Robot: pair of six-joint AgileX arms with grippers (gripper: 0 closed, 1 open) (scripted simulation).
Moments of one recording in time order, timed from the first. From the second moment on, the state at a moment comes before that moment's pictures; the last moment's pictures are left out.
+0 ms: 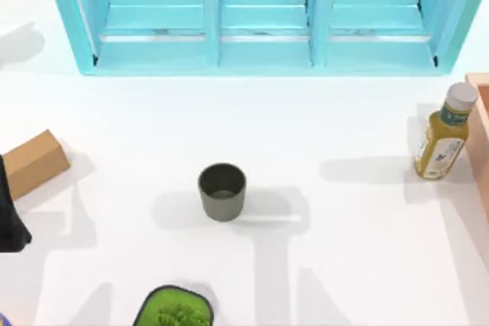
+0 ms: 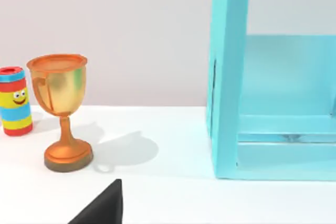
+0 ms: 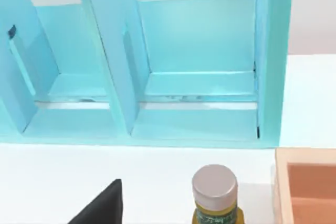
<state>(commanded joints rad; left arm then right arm) 0.00 0.00 0.00 0.00 0.00 0.00 0.26 0.56 0.61 -0.35 0.09 0.16</state>
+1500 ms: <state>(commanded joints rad) 0.00 0.00 0.00 0.00 0.00 0.00 0.88 2.63 2.82 -1.72 0.09 0.88</state>
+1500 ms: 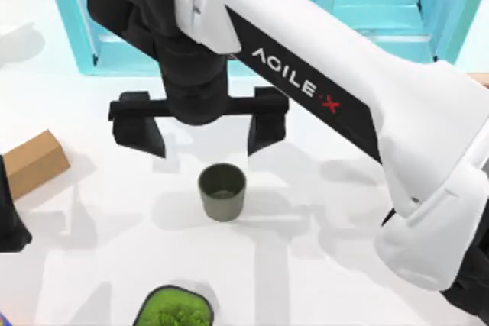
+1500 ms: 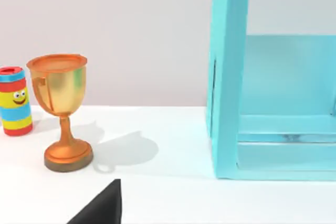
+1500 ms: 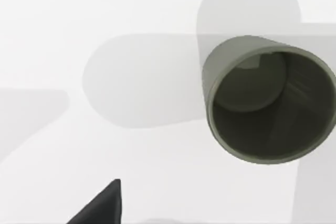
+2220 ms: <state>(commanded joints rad) 0.00 0.00 0.00 0.00 0.00 0.00 0.89 2.66 2.86 -1.70 0.09 0.91</state>
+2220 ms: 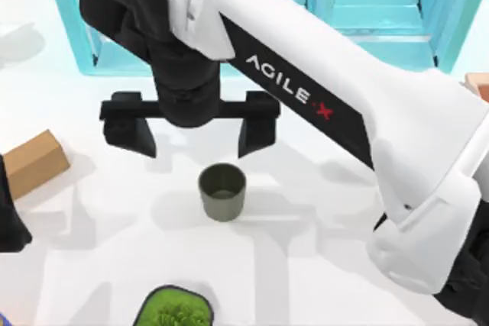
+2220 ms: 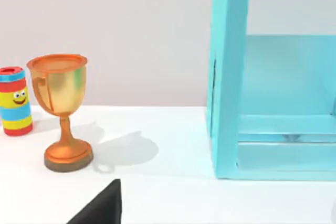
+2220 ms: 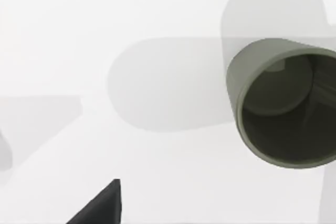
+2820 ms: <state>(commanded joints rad) 0.00 0.00 0.00 0.00 0.00 0.00 0.88 2.54 2.30 -1.27 0.08 0.90</state>
